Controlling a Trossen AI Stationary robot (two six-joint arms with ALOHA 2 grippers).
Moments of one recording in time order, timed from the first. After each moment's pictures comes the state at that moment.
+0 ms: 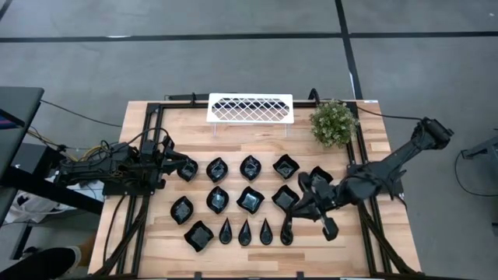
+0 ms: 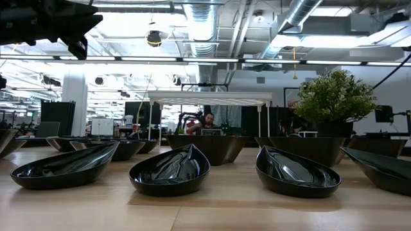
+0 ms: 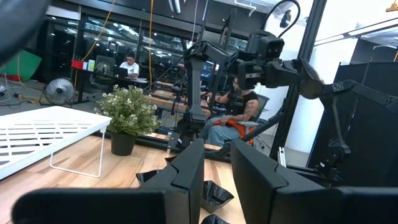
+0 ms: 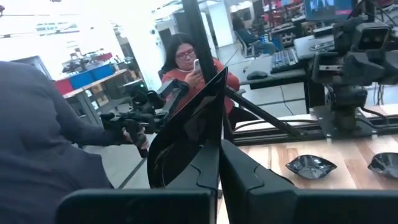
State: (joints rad) left arm 0.01 0.18 0.10 0.14 0.03 -0.19; right arm 0.57 1.07 0.83 0.30 0.24 0.34
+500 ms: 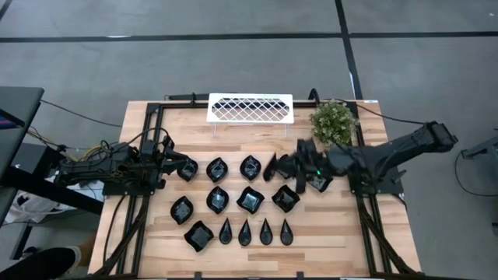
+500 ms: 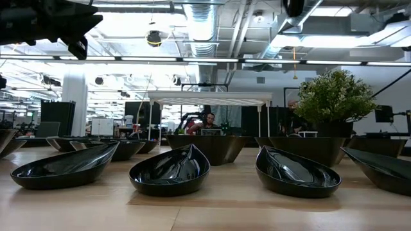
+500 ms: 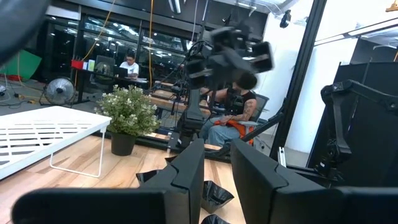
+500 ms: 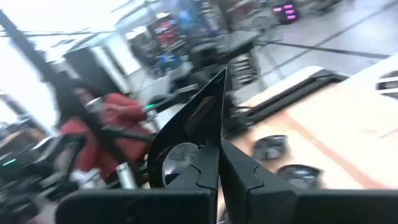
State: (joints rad) left arm 0.01 0.18 0.10 0.14 0.03 -0.19; right arm 0.25 1.07 0.83 0.18 0.39 0.53
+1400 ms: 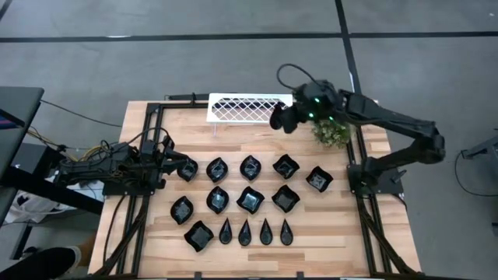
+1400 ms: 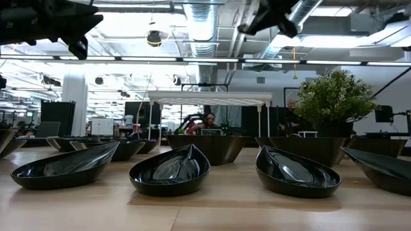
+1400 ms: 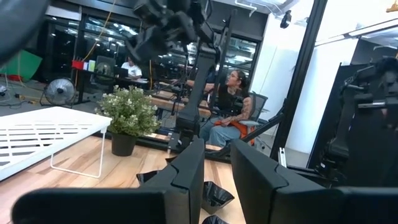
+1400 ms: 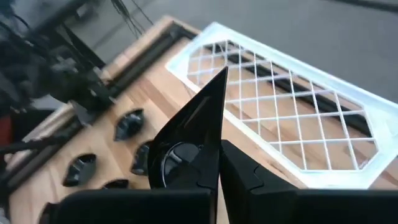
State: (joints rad) left arm 0.01 0.19 0.10 0.14 0.03 -0.19; right arm -0.36 1.27 1.36 -0.69 0.05 0.48
